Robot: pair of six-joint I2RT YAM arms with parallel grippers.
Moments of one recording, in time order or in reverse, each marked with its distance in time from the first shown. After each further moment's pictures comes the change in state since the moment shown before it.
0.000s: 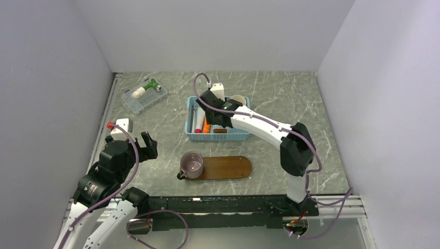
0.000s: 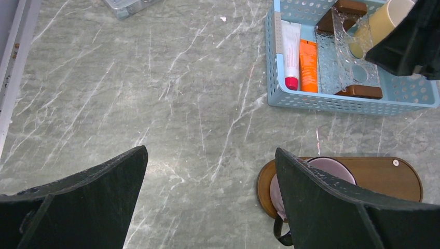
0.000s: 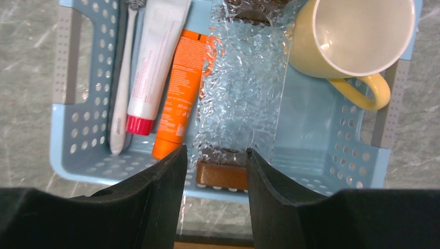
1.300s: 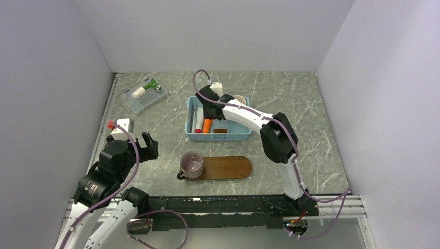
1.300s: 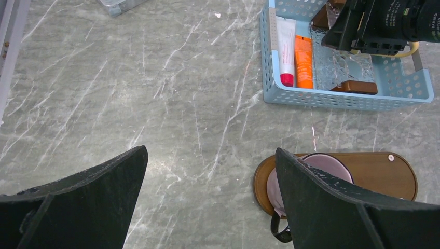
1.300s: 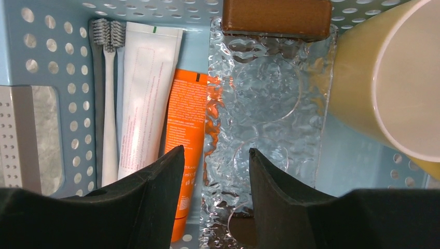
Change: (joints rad) left arm 0.015 0.000 -0.003 0.002 0.040 0.005; right arm -0.101 0.271 0.159 0.059 -0.086 0.047
